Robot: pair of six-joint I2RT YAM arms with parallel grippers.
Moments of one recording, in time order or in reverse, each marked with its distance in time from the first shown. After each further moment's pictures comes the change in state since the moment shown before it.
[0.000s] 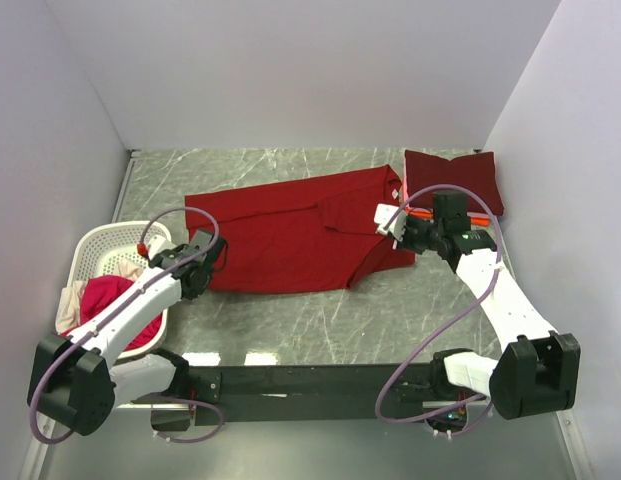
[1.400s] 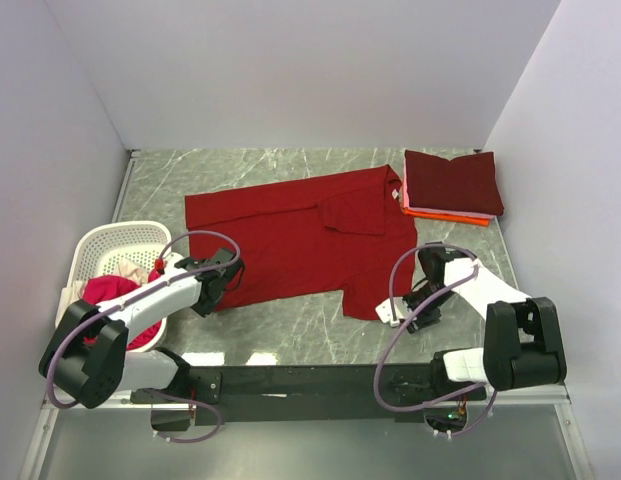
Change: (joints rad) left arm -0.109 0.144 -0.101 -0.009 0.003 -0.102; right arm -0.026 0.150 -0.268 -0.510 0.132 -0.814
